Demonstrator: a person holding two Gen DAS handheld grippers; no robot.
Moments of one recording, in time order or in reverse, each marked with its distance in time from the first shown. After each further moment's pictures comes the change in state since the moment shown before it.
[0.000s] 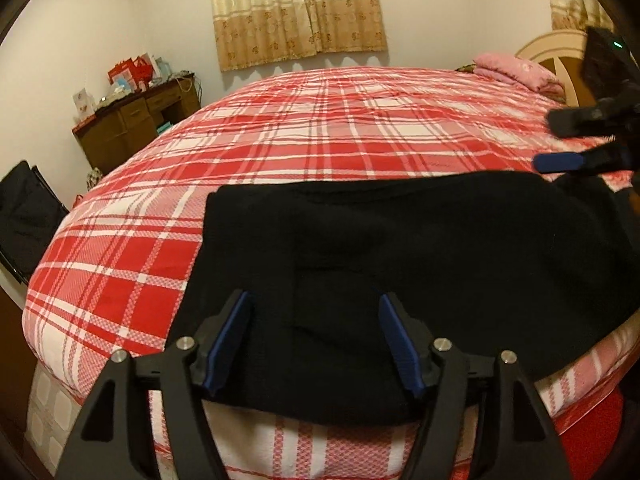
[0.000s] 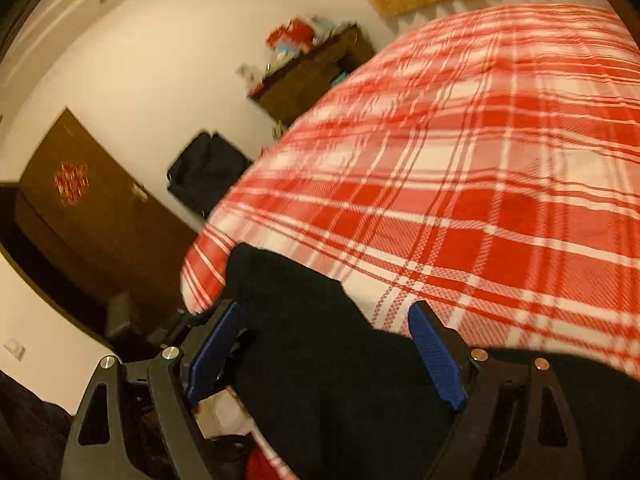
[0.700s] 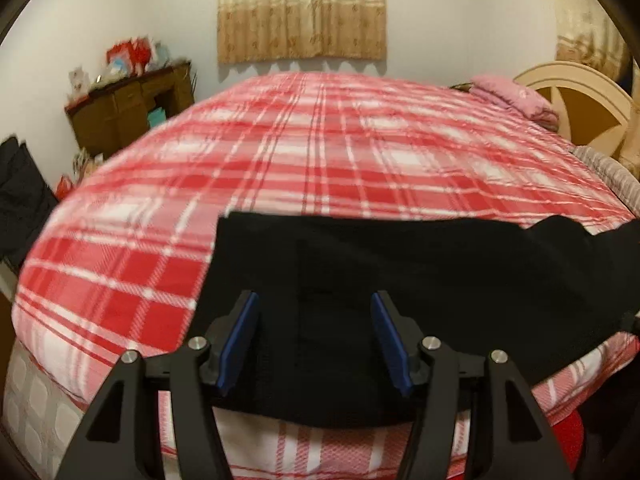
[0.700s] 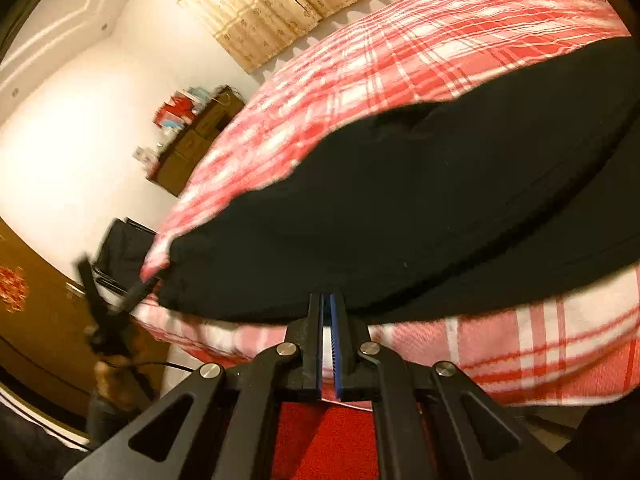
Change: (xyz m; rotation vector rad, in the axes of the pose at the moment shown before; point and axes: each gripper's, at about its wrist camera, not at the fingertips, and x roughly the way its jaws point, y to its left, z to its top) left arm -0.004 0.021 0.024 -0.111 0.029 -0.100; right arm -0.149 0.006 -0.173 0.410 -0.288 -0.232
